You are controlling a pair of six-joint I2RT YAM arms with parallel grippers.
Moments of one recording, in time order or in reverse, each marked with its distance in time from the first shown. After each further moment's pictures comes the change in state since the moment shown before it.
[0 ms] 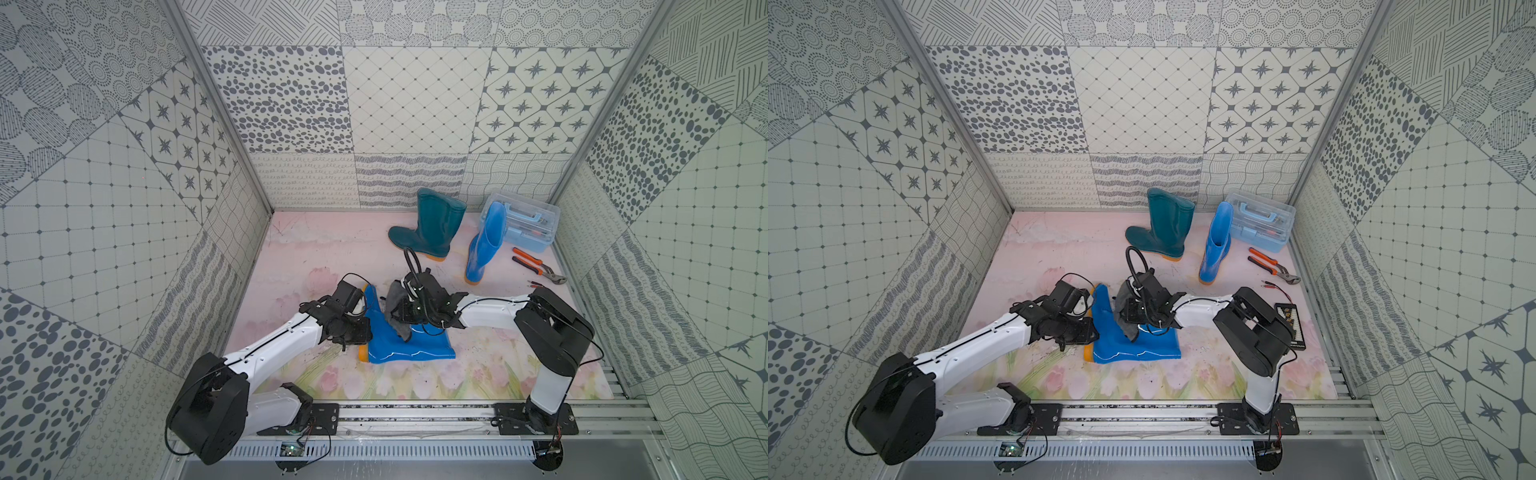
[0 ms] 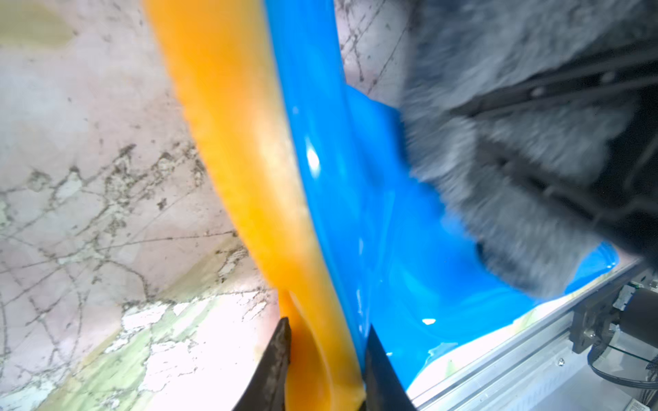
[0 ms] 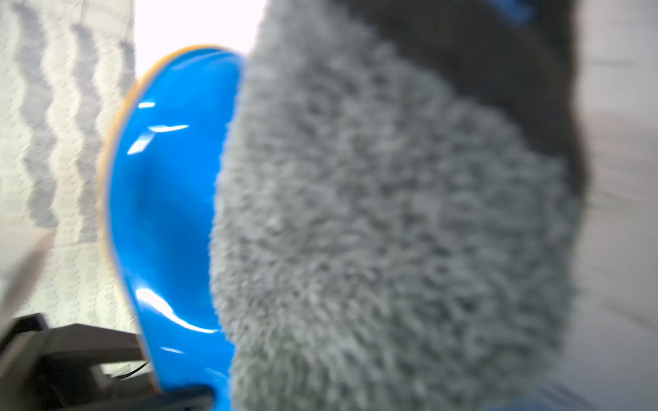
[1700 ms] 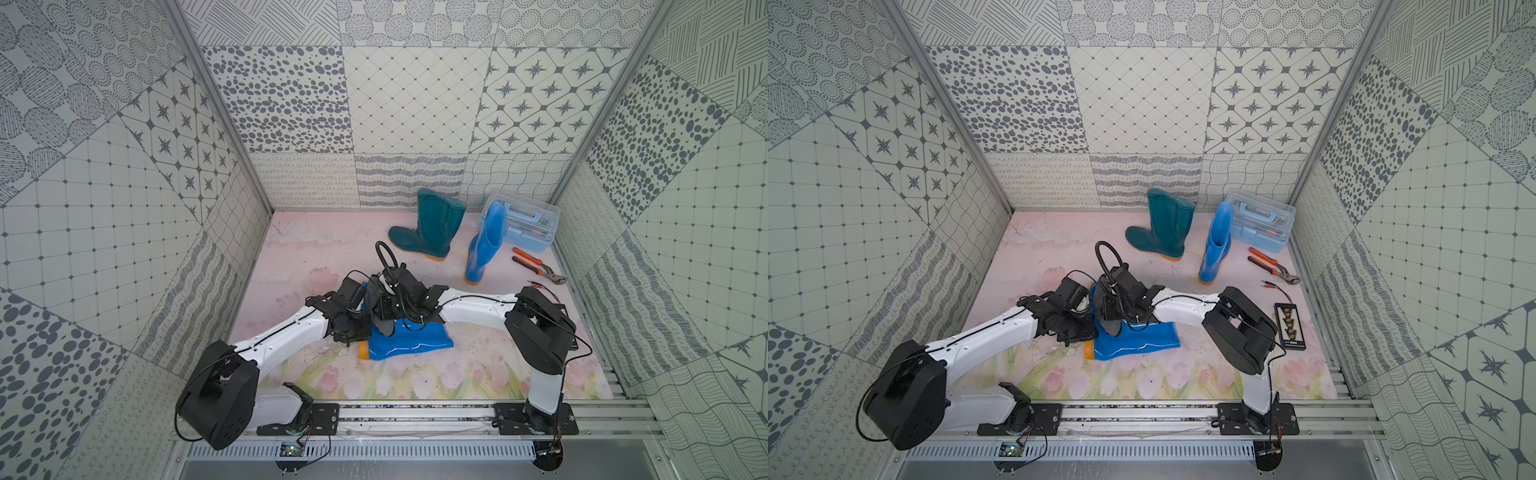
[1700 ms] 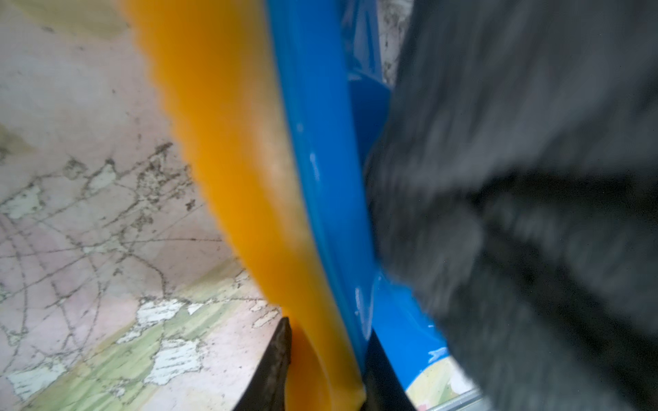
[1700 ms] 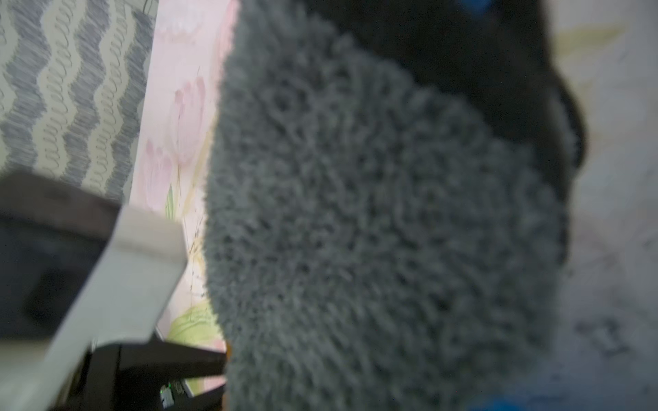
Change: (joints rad) left arm -0.009 0.083 0.046 -0.016 -0.056 -0.118; right arm 0.195 0.109 0.269 -0.148 0.082 -0.058
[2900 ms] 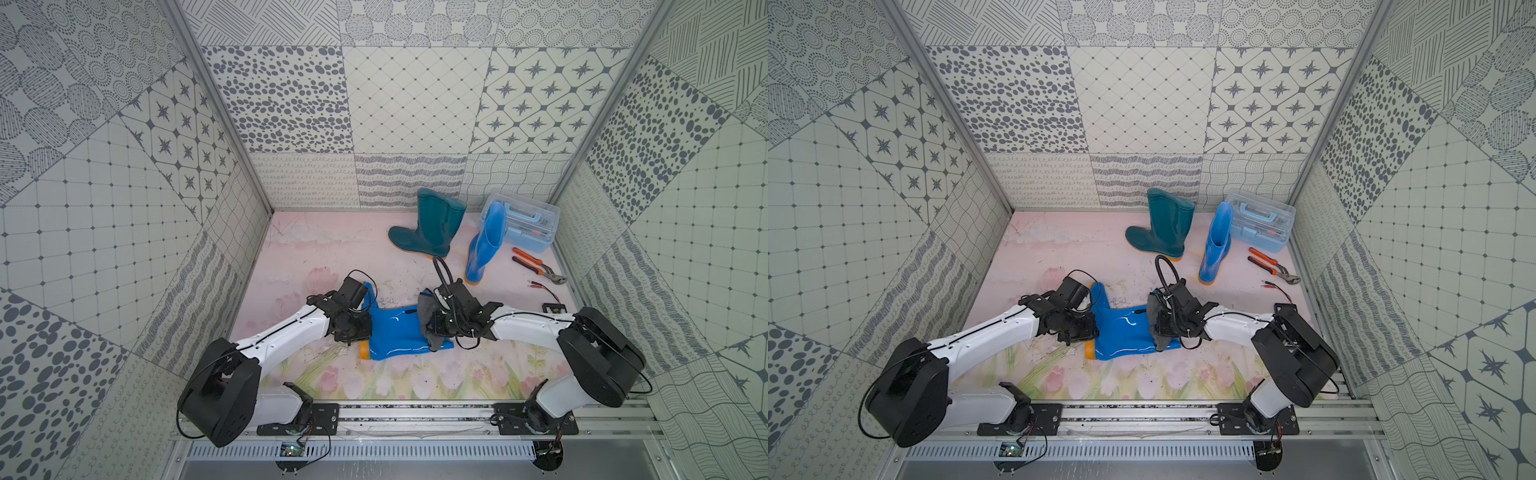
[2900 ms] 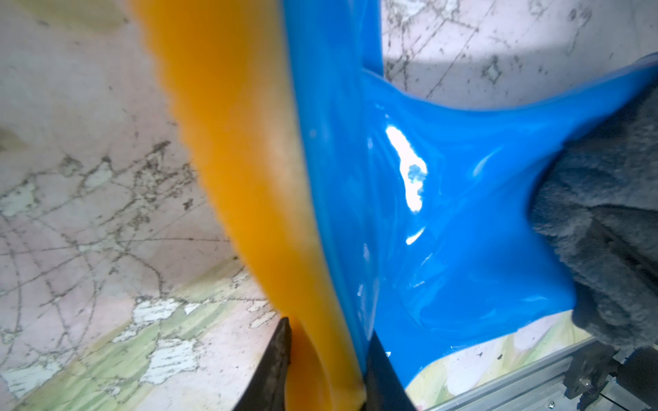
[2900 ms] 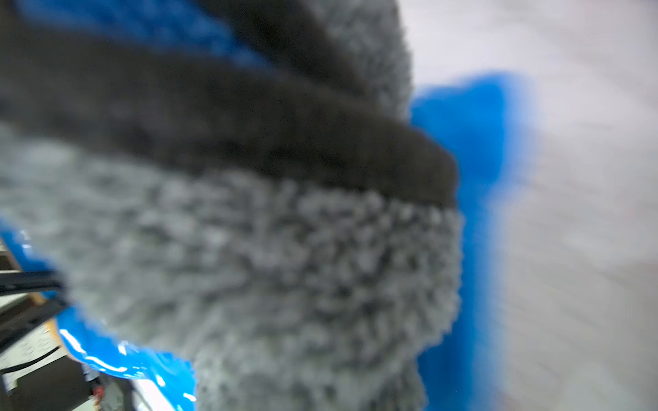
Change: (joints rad) left arm -0.002 0.010 0.008 -0.003 -0.003 -0.012; right arm -0.284 -0.384 -0.515 -0.065 -0.002 -0.047
